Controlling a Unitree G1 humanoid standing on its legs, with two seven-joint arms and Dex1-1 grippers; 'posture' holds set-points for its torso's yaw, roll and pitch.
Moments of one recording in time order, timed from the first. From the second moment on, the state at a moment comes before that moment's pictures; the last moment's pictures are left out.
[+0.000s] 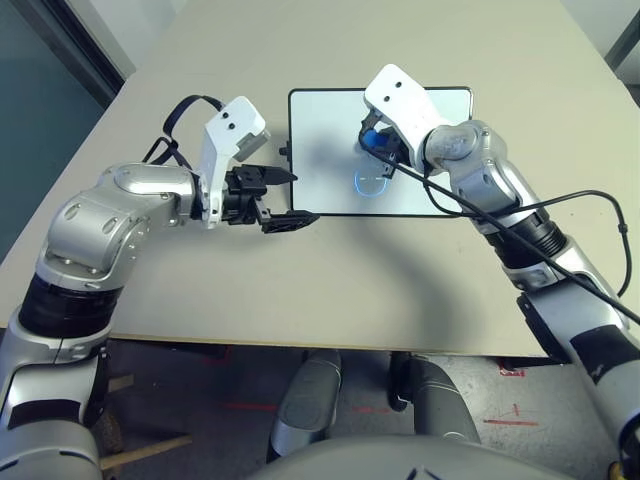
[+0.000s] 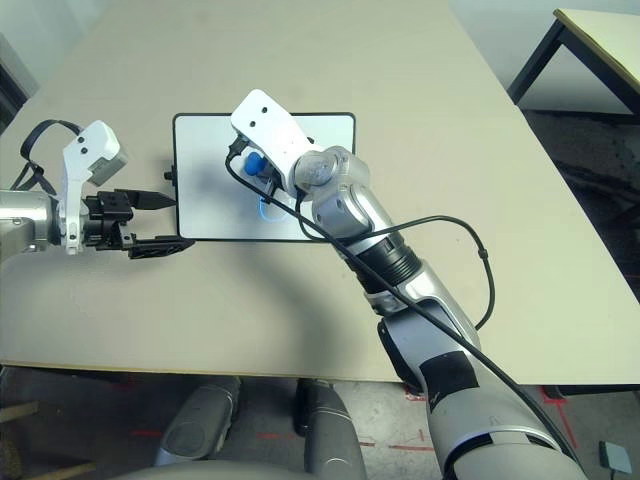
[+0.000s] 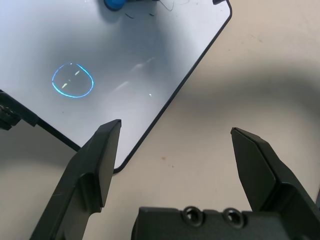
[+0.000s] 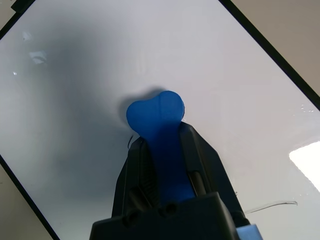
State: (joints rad) left arm -0.58 0.87 -0.08 -0.32 -0.51 0.95 -0.94; right arm -0.93 -0.36 0.45 0.11 -0.35 0.67 0.76
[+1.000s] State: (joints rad) left arm -0.59 0.86 -0.08 -0.32 -0.51 0.96 -0.92; right arm -0.94 -0.44 0.39 0.06 -0.32 0.76 0.79
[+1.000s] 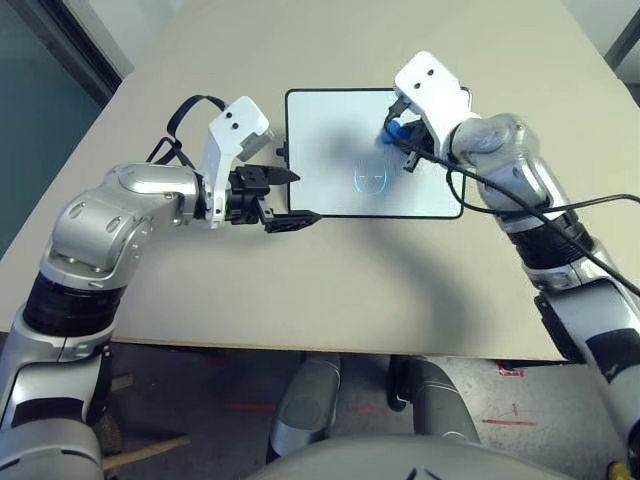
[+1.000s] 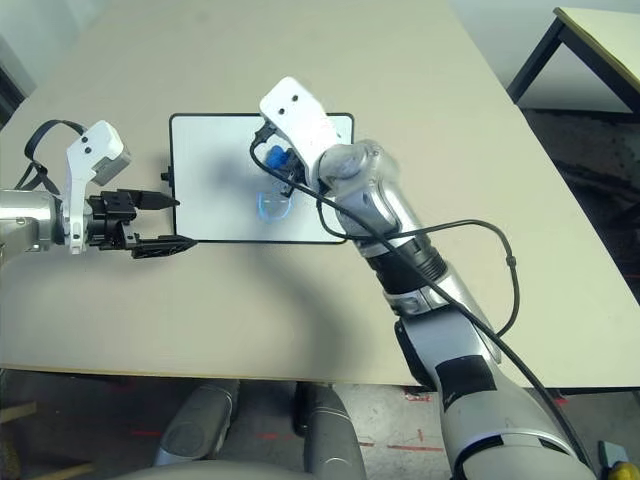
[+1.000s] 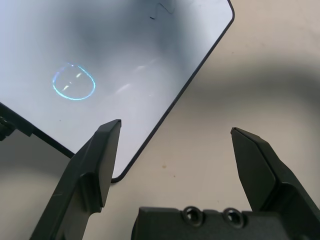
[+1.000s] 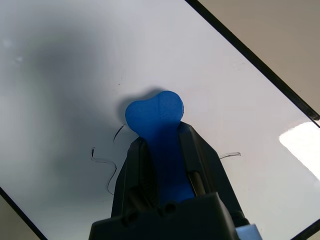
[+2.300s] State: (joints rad) left arm -0.60 0.86 -0.09 -0.31 -0.51 0.95 -0.92; right arm -0.88 -0.41 0.41 -0.02 -0.28 0.82 0.74
